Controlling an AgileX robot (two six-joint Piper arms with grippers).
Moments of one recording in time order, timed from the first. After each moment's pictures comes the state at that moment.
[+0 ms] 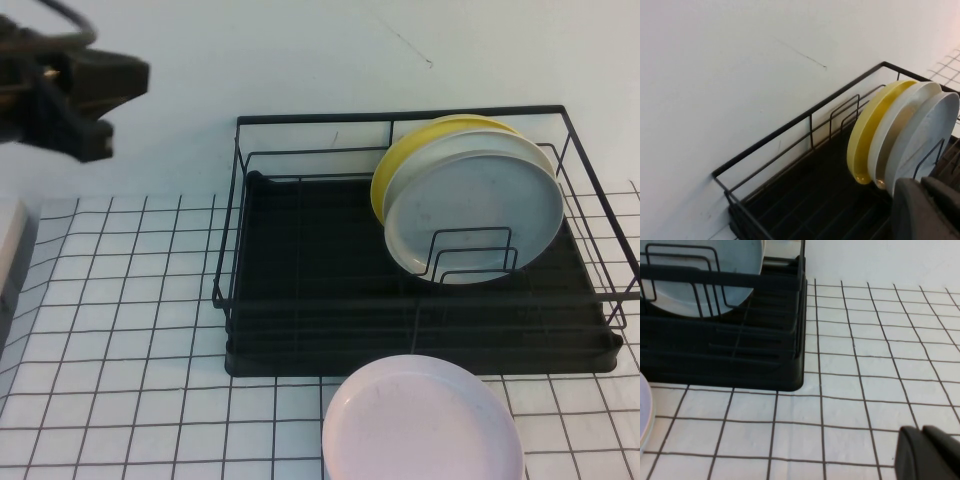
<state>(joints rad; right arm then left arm) 0.00 -0.01 0.02 0.00 0.41 -0.08 0.01 1.20 -1.18 -1.11 0.79 1.21</state>
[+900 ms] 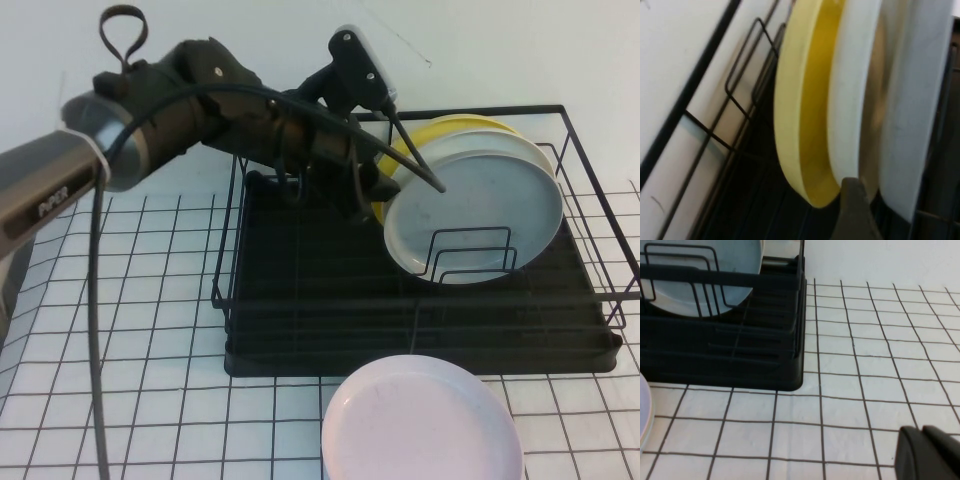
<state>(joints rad) 0.00 -0.01 0.02 0.00 0.41 -0.08 -0.43 1.95 -1.71 -0.74 0.70 1.22</state>
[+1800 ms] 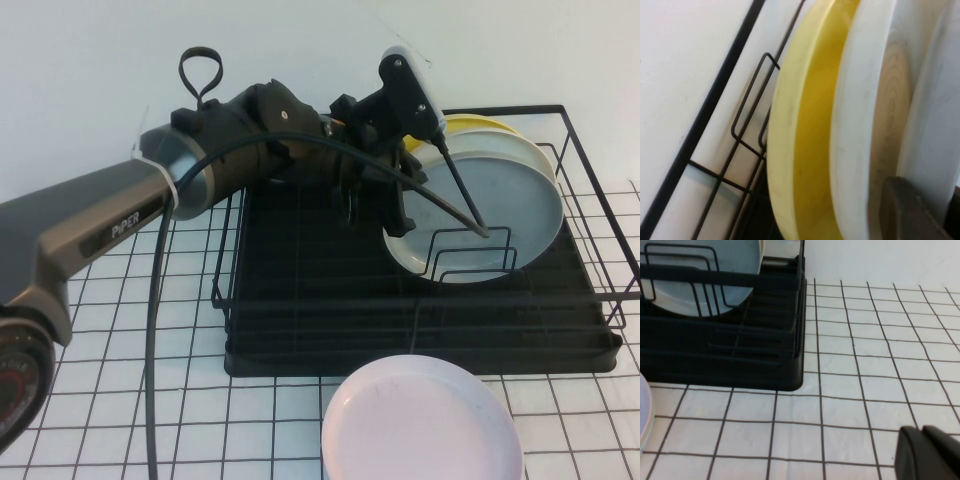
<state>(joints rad) 0.00 -0.01 0.02 0.00 0.41 -0.08 -0.52 2.03 -1.71 -0.75 0.47 1.30</state>
